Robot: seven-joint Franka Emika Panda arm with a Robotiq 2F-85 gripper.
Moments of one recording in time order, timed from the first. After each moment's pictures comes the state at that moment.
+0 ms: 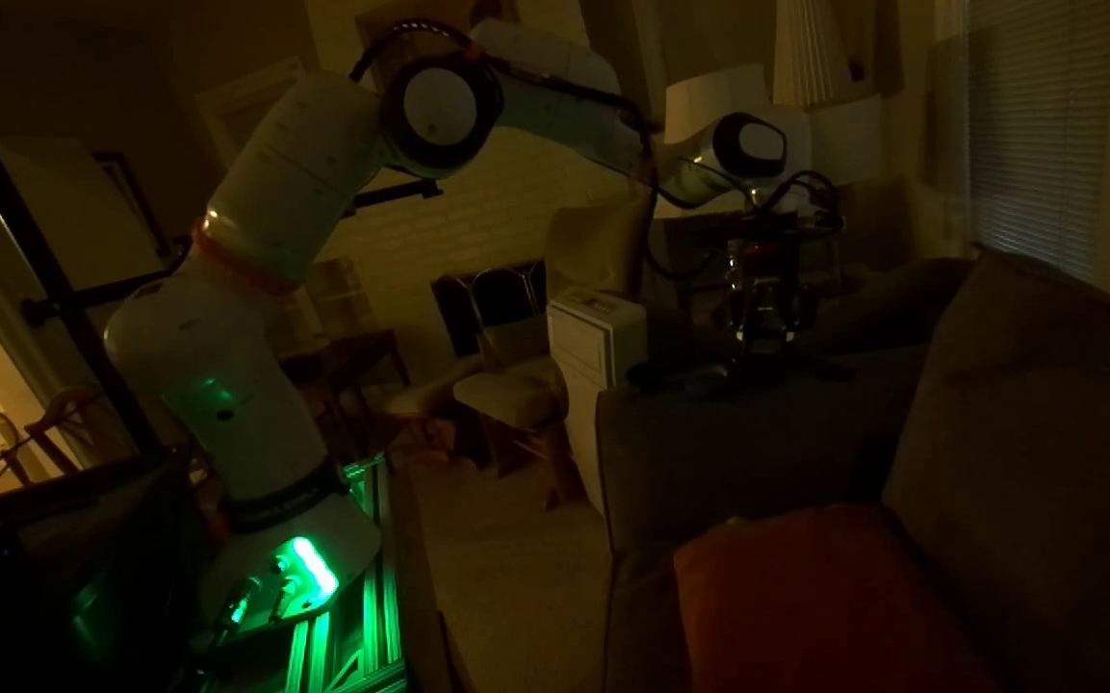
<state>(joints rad) 0.00 0.87 -0.06 -1.20 -0.23 1.66 -0.25</state>
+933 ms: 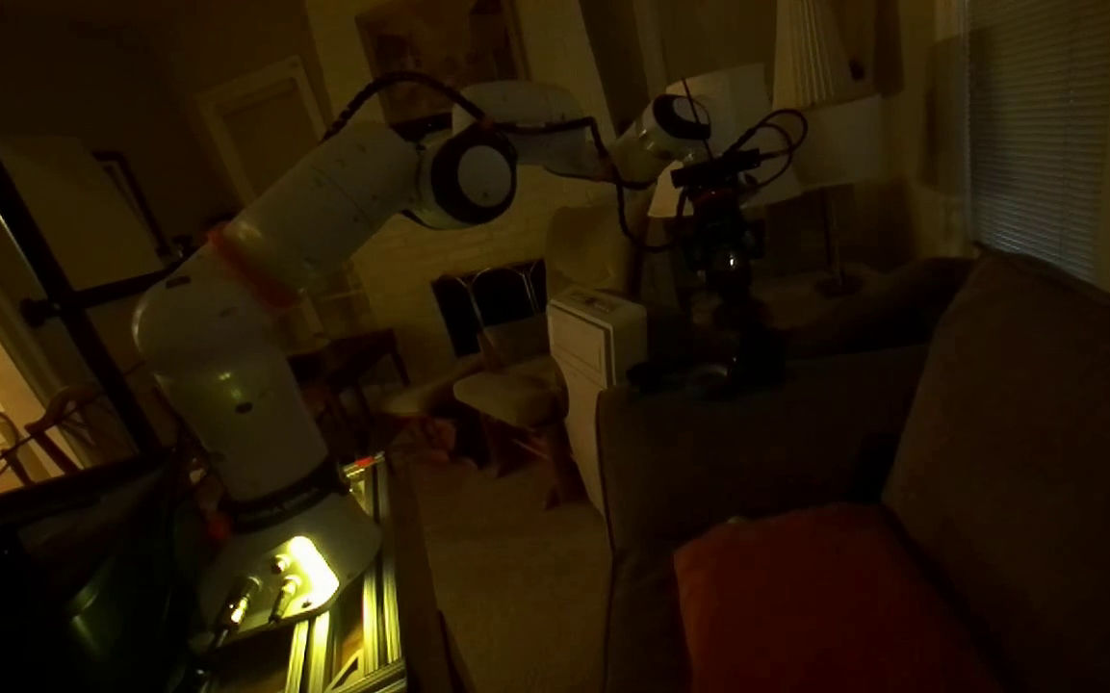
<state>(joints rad) 0.24 1.10 -0.04 -0.66 -0.47 1.29 -0.75</state>
